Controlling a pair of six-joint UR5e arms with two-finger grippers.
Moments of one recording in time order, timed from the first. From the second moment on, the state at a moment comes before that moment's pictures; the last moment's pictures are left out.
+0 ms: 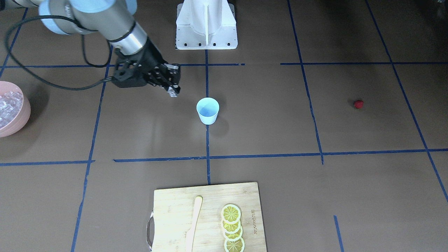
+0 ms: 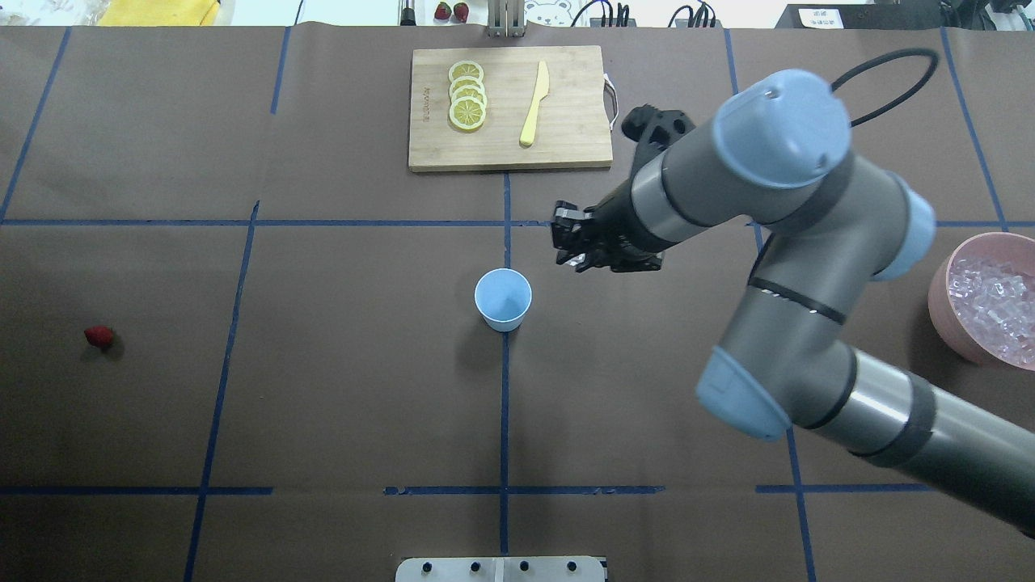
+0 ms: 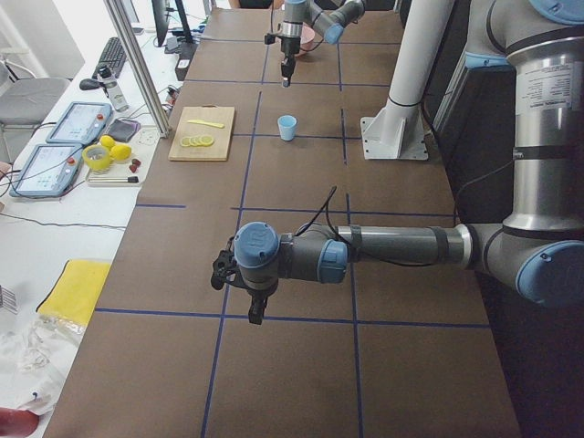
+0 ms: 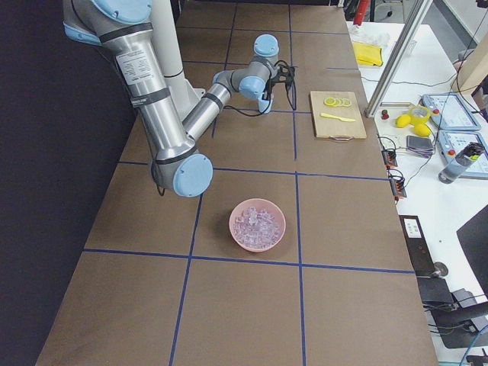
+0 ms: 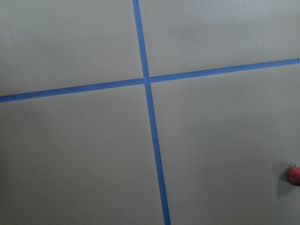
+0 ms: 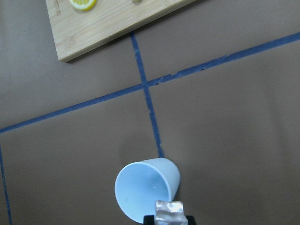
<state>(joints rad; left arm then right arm) -1.58 -1.48 -1.66 -1.67 -2.44 0.09 0.62 -0.98 1.83 -1.32 2.00 1.54</state>
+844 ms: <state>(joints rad) -1.58 -1.48 -1.66 -1.67 -2.44 0.08 0.51 -0.86 1.64 -1.32 1.91 1.58</state>
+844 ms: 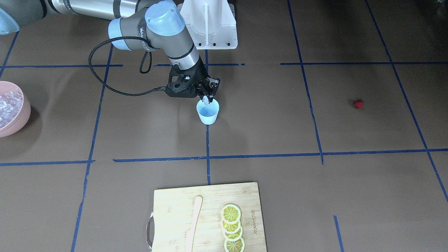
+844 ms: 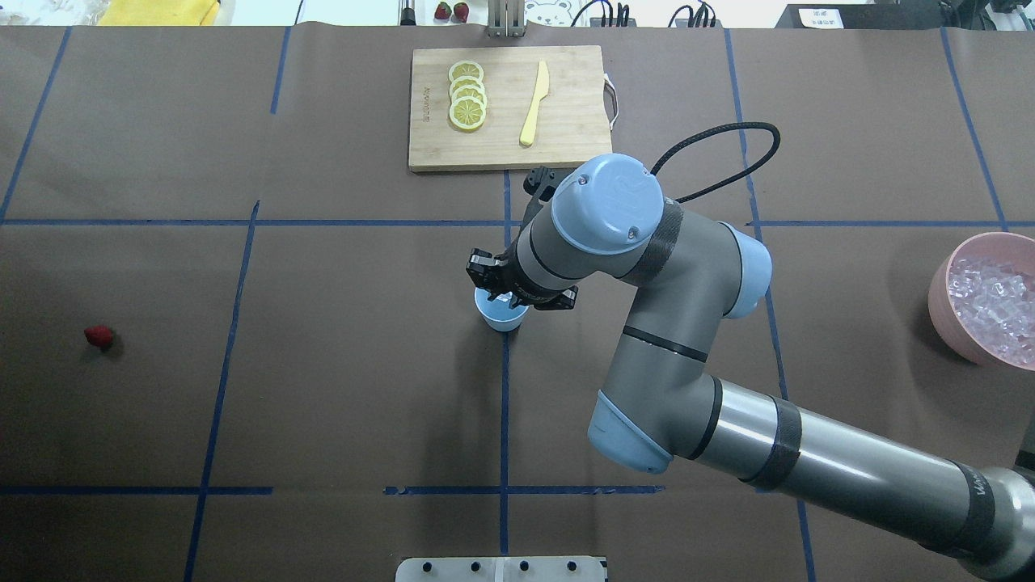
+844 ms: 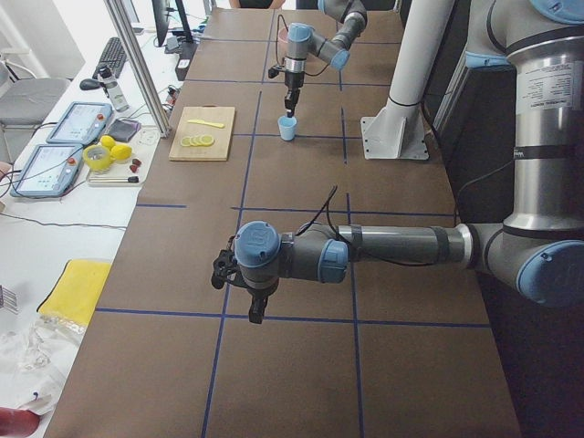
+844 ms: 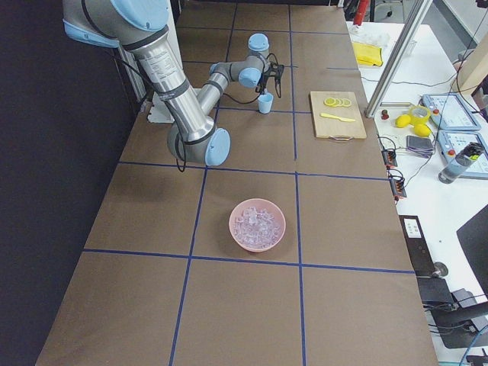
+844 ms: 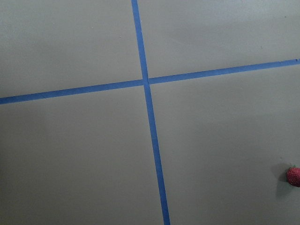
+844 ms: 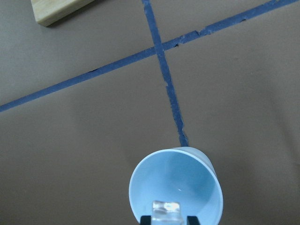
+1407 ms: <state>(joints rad) -1.58 -1.48 -1.66 -1.67 -2.44 0.08 0.52 -0.87 1.64 -1.32 1.90 1.57</state>
